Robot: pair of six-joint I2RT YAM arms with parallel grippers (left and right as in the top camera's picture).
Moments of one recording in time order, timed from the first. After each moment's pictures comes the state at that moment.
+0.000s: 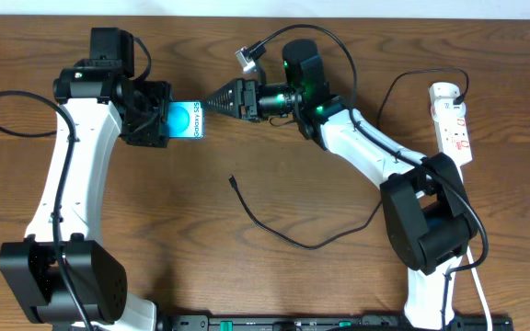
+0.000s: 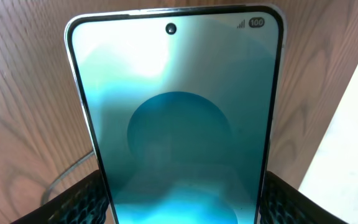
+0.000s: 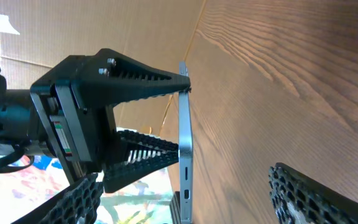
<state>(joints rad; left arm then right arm) 0.01 1.69 1.55 -1.10 0.21 -1.49 0.51 2.08 1.48 0.23 -1.04 0.89</state>
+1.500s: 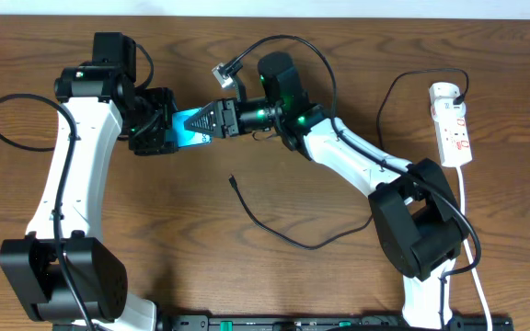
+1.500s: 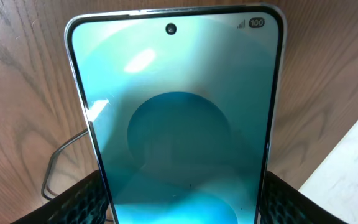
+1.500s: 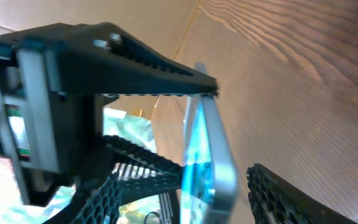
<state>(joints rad) 0.01 1.70 1.55 -1.18 0.29 -1.60 0.60 2.08 1.48 0.16 -1.00 0.78</state>
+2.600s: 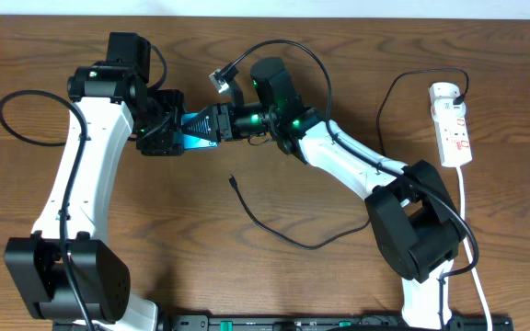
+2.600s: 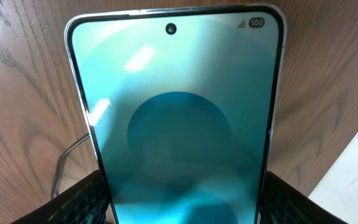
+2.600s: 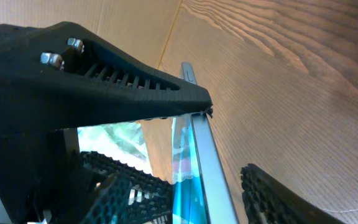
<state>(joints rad) -0.04 1.70 1.55 -1.18 0.25 -1.59 0.63 2.08 1.48 0.11 -0.93 0.78</state>
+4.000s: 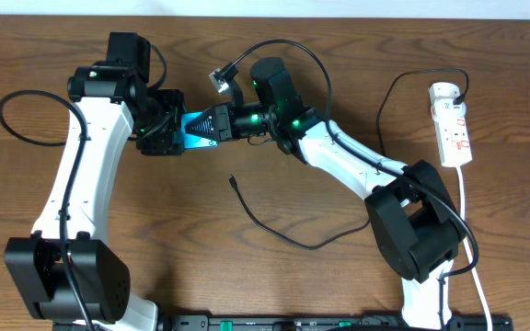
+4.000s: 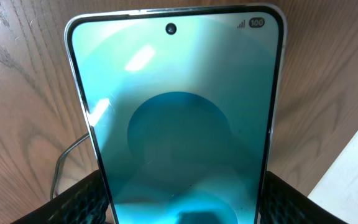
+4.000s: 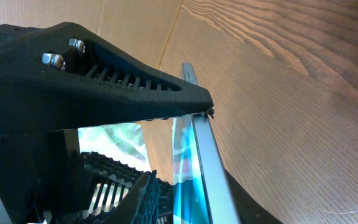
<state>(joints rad) -0.04 1.70 1.55 -1.18 0.25 -1.59 0.63 2.08 1.48 0.12 -0.92 0.78</state>
